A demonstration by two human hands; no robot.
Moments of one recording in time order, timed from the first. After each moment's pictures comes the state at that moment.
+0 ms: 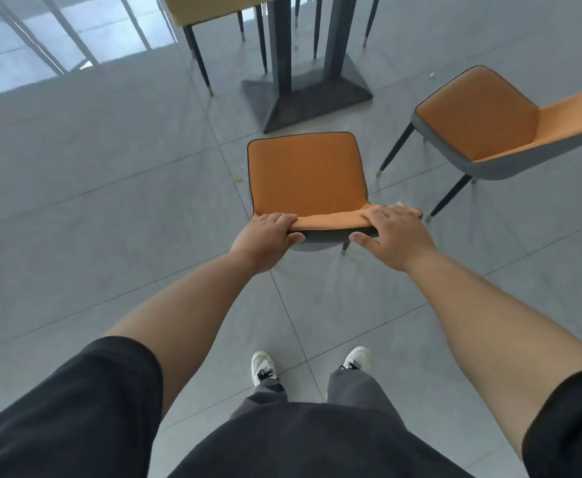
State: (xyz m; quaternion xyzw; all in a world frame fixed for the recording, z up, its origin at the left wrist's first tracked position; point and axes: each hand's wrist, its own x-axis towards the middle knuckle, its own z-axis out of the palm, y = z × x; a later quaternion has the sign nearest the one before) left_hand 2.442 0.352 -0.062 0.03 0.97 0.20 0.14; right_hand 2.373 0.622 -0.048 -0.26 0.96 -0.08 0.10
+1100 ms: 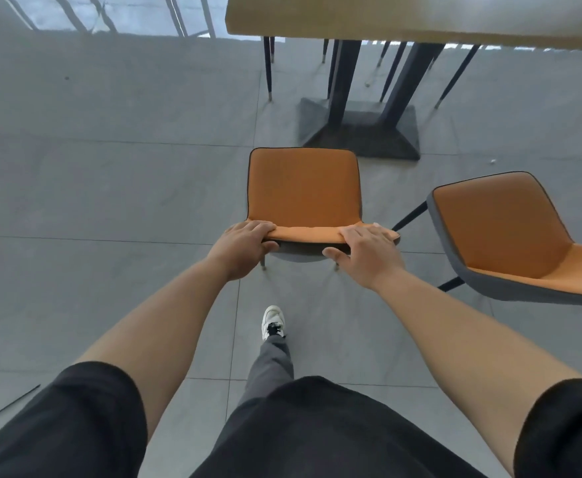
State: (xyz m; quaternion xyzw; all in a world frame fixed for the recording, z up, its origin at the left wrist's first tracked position) left_hand 2.339 0.468 -0.058 -0.20 0.95 0.23 0.12; right_hand 2.176 0.693 -0.048 -0.45 0.88 -0.08 0.13
